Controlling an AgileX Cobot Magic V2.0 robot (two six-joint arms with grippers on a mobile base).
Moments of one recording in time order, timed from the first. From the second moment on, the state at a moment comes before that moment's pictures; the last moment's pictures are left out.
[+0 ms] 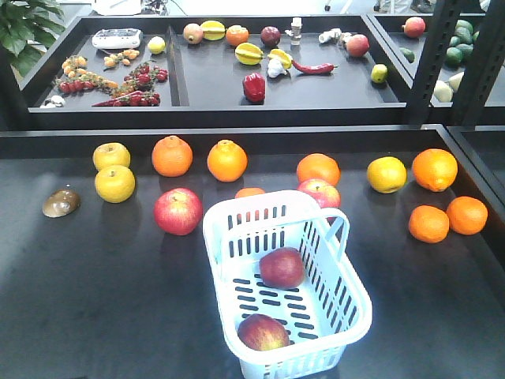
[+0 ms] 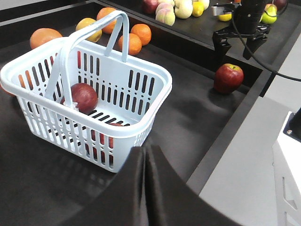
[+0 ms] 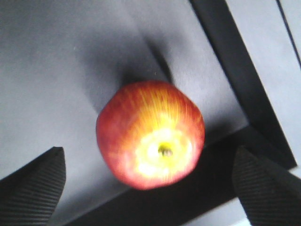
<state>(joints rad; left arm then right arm) -0.63 0.41 -0.32 -0.68 0.45 0.56 -0.51 1.69 -0.82 -0.13 0.82 0.07</state>
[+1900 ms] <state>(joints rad) -0.63 0.41 -0.32 -0.68 0.45 0.56 -0.51 1.89 -0.82 -0.17 0.71 0.08</state>
